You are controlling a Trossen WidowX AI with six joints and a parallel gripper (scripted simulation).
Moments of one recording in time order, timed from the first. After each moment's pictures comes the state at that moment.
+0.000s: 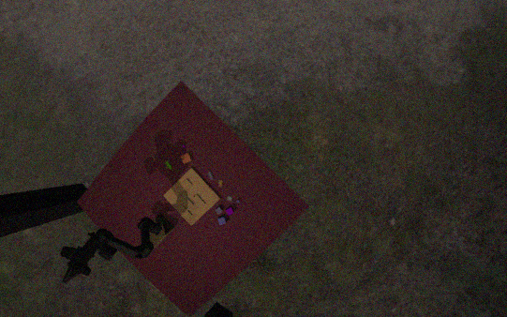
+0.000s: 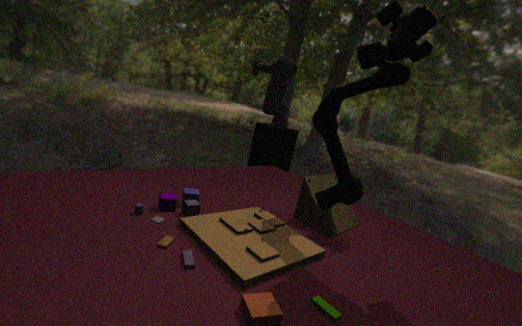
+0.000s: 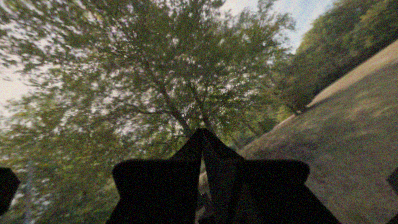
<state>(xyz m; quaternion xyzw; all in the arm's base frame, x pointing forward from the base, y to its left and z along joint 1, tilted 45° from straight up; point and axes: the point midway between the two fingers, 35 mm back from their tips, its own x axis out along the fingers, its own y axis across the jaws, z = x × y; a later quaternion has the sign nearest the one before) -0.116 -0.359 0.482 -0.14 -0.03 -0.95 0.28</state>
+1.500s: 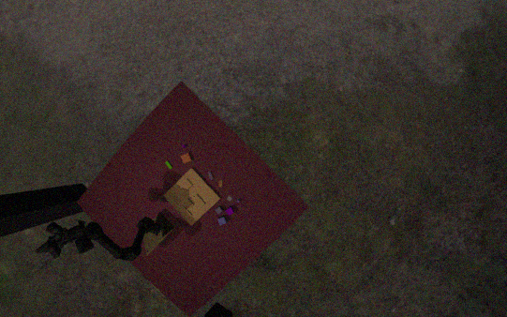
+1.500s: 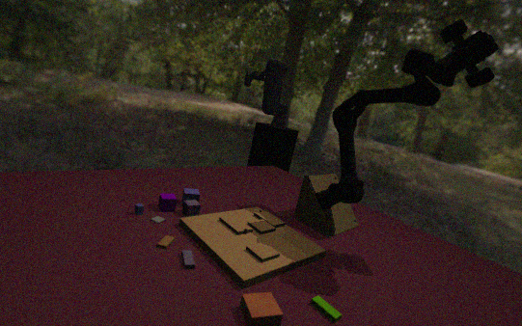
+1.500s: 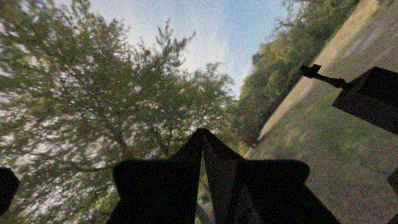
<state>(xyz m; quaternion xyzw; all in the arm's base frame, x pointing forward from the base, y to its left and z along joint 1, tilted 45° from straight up) -0.158 -0.201 0.584 -0.32 -0.08 -0.94 0.12</state>
